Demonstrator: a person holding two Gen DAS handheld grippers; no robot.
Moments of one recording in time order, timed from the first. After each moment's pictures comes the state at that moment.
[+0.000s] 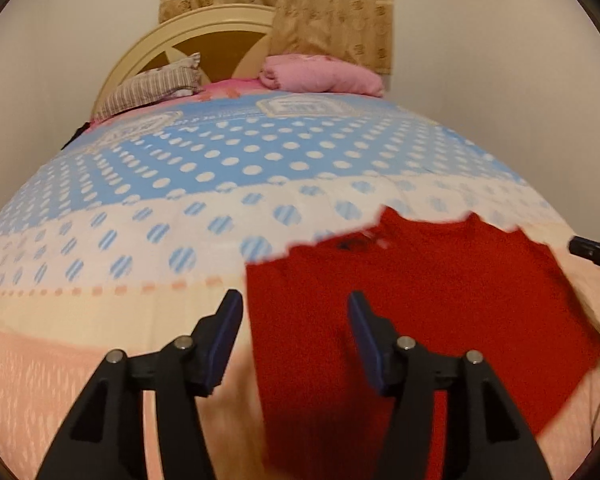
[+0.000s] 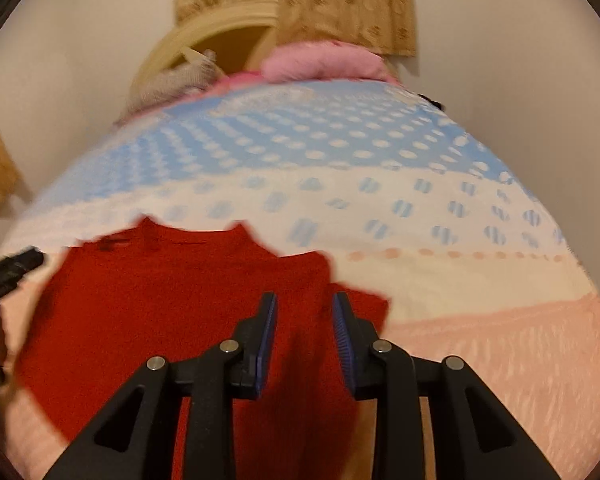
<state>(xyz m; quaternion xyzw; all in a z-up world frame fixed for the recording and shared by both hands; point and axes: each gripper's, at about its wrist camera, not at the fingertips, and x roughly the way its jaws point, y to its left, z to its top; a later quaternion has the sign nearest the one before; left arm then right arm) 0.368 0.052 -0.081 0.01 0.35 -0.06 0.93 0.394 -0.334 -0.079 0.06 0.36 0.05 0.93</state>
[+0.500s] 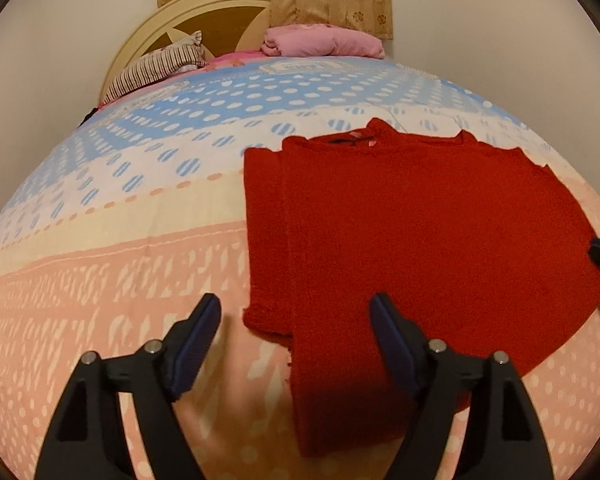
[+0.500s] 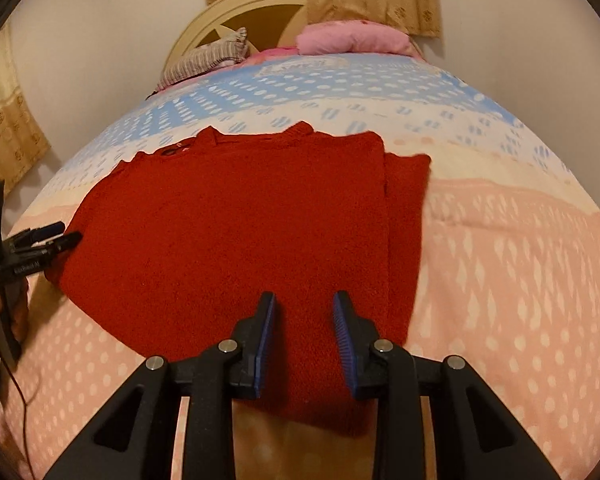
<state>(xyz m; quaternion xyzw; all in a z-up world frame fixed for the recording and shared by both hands) 0.319 0.039 -0.129 0.04 0.40 -0.03 0.92 0.312 -0.298 -0.130 0.04 0.41 0.05 0.91</state>
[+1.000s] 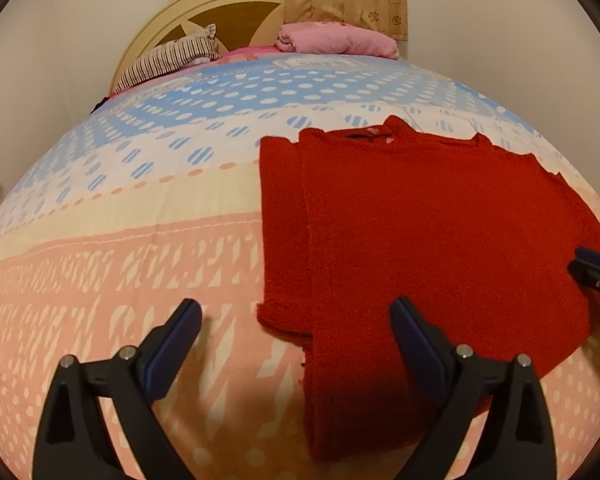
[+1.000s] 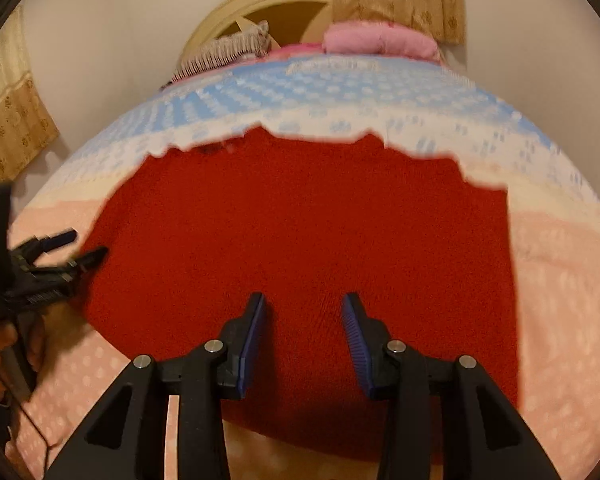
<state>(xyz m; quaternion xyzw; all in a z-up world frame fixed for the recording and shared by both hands) 0.321 0.047 -0.136 0.03 0.40 -0.01 0.92 0.337 -0.231 -0.139 0.04 0.40 0.08 0.91</state>
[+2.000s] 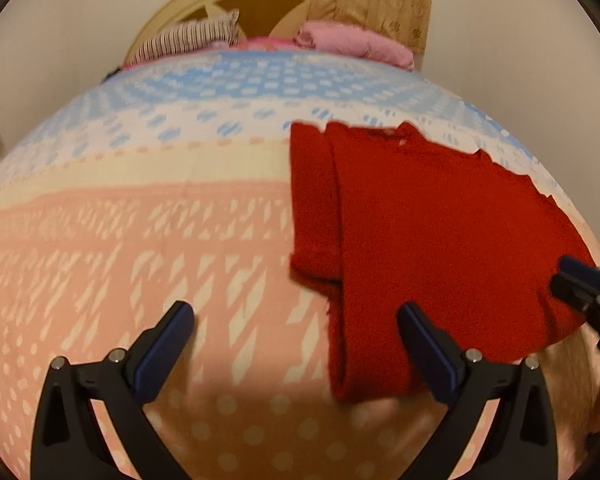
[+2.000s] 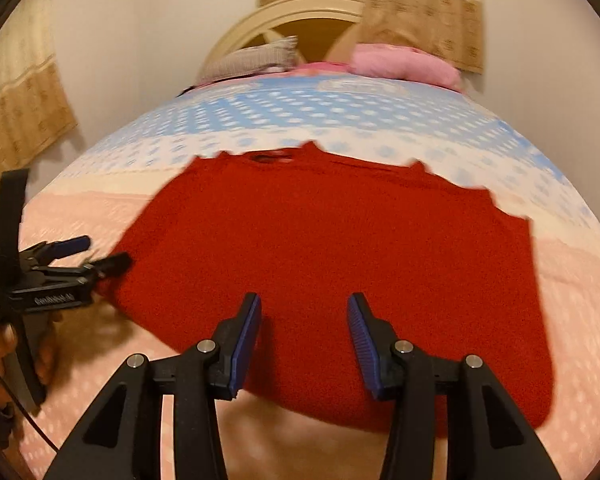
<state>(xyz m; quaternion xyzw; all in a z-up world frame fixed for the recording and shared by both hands) 0.295 0.077 -0.137 -0.05 0.42 -0.01 0.91 0.327 -0.157 -0.116 -0.01 0.38 0.12 0.92</state>
